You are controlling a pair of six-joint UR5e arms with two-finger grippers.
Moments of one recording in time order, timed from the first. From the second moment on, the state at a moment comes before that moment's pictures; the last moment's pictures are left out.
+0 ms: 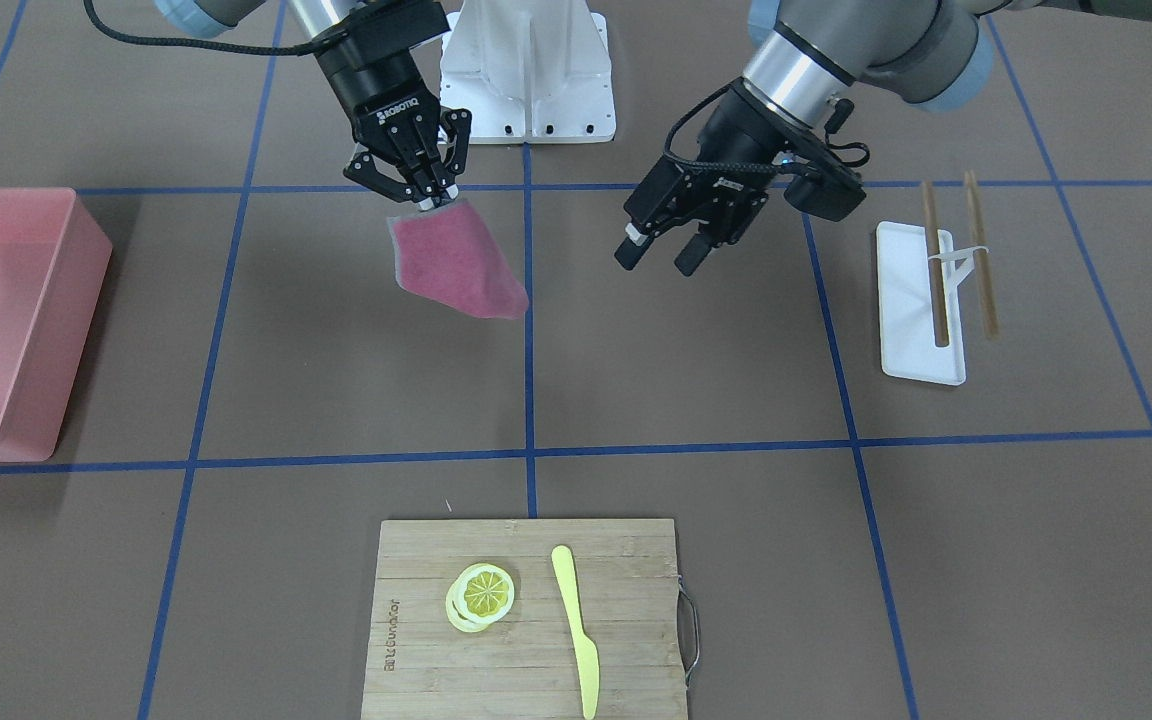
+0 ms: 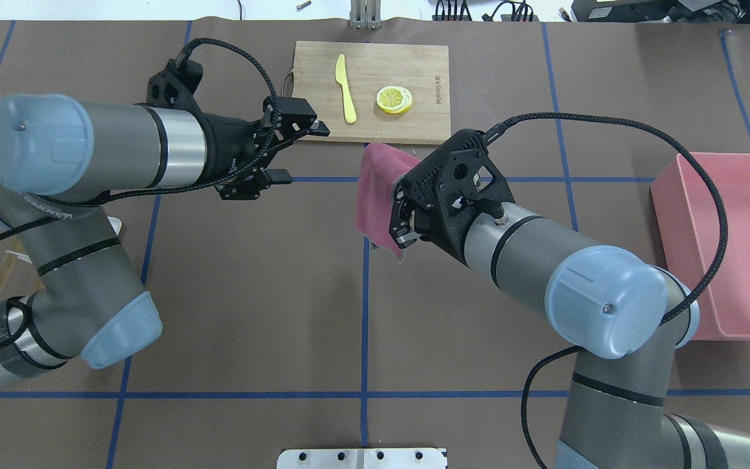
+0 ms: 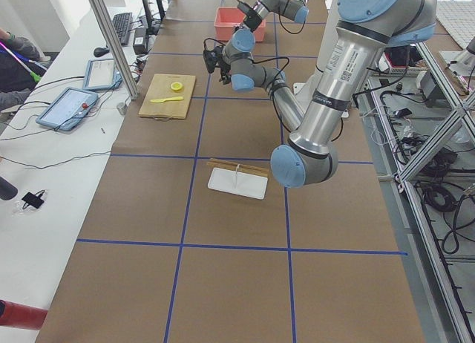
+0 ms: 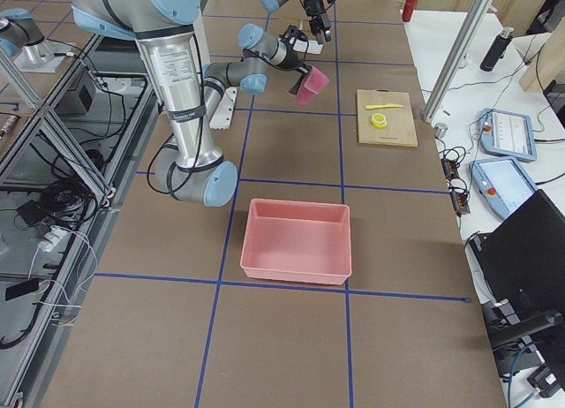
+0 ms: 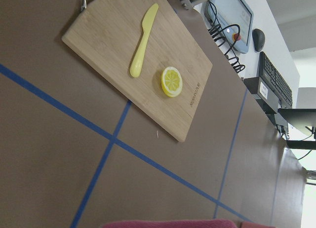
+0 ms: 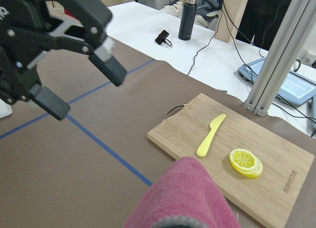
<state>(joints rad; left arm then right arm) -0.74 -2.02 -1.93 -2.07 -1.89 -1.63 0.40 -1.19 2.08 -1.11 1.25 0.60</state>
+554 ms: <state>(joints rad) -0.90 -1.97 -2.09 -1.45 -1.96 -0.88 0.59 -1.31 2.07 -1.16 1.51 0.68</state>
